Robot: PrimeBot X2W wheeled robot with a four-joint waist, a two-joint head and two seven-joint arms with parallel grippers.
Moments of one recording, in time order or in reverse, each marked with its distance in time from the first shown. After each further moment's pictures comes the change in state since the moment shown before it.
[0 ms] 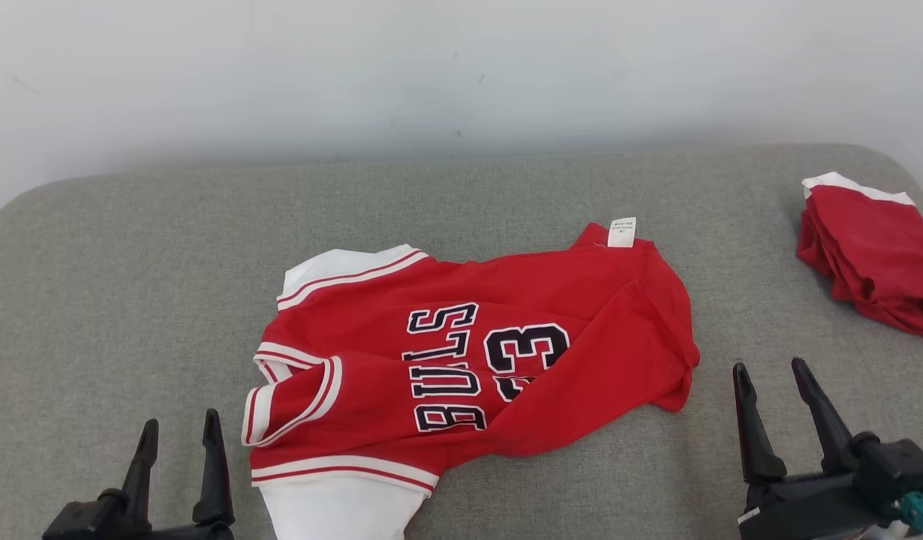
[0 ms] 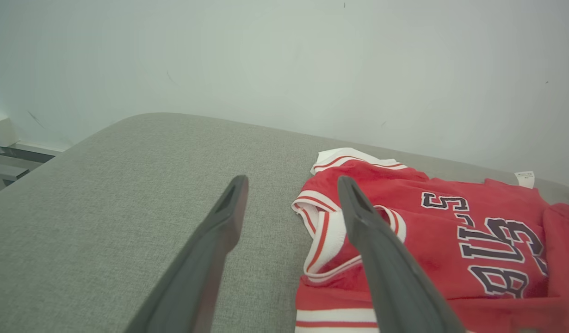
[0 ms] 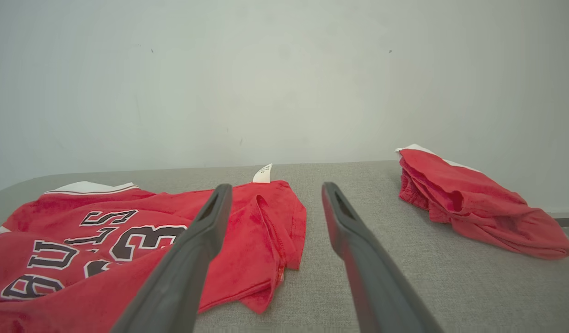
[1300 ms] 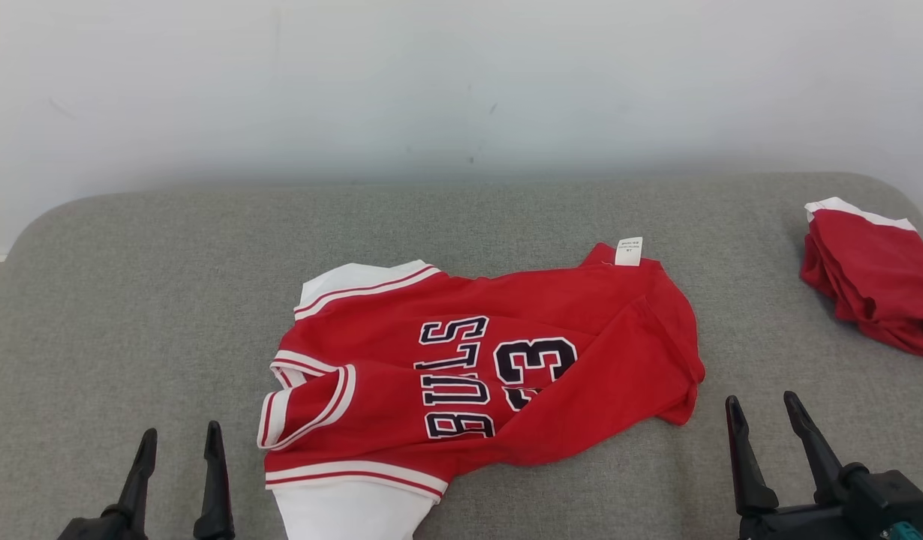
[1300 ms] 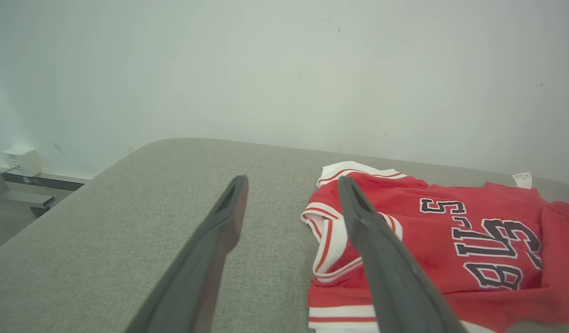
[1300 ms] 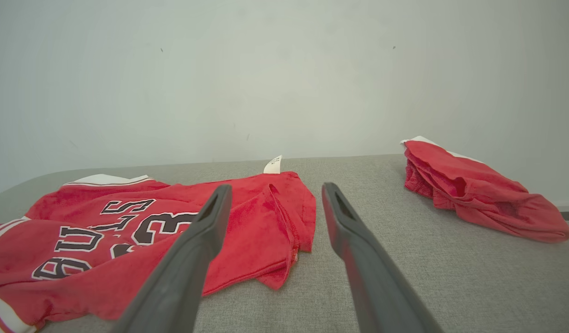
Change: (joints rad) left arm 0.059 0.000 -0.001 -0.073 0.064 0.008 0.000; right arm 0.077 0.040 -0.012 -0.017 -0.028 0.000 0.000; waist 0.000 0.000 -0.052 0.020
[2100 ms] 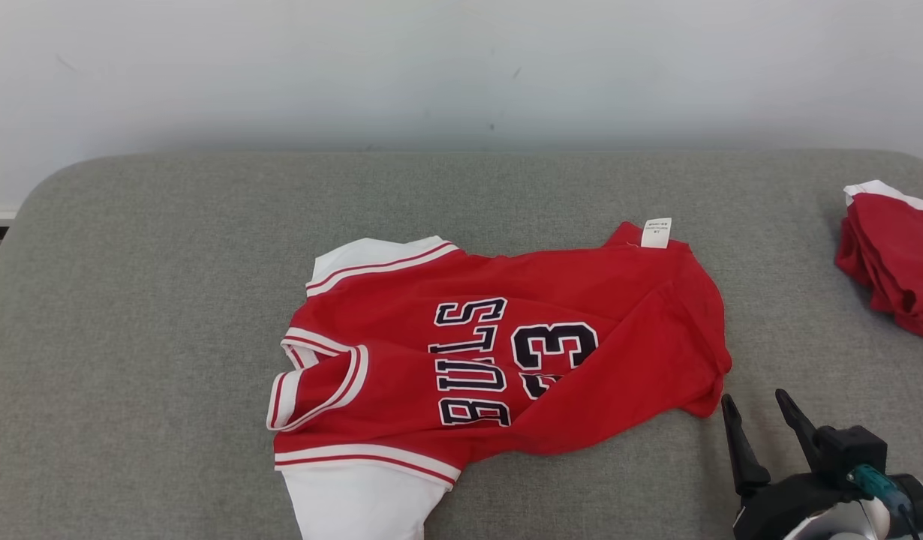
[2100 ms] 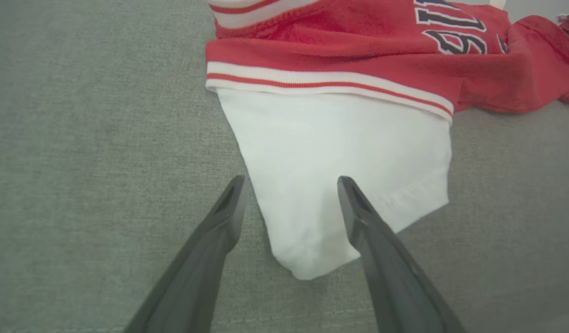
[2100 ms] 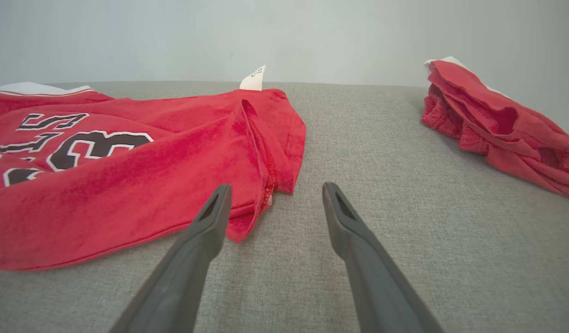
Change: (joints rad) left arm 0.040 0.000 -0.248 0.312 -0.046 -0.046 -0.001; right arm -0.206 -0.064 0.044 0.391 -0.012 0.000 0.000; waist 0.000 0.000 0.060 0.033
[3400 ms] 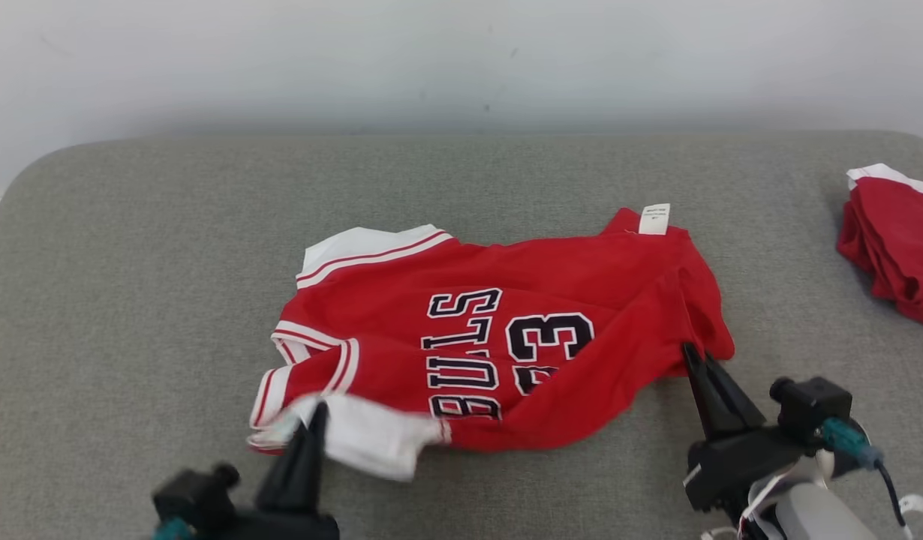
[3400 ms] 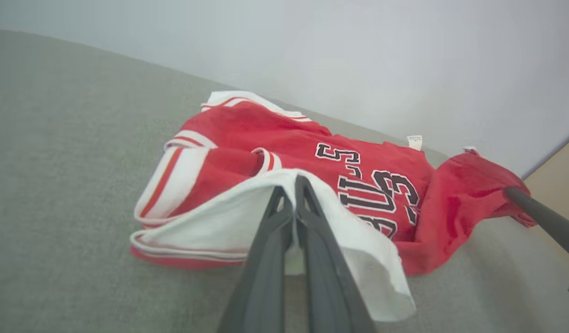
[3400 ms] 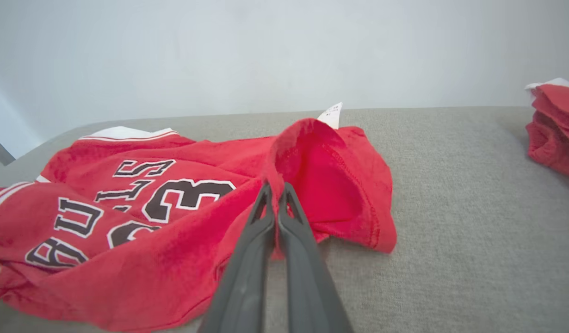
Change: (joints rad) left arm -0.133 0.027 -0.069 -0.197 -0.238 -0.004 0.000; right arm -0.101 -0.043 0.235 -0.062 0.218 0.000 0.000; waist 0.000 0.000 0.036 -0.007
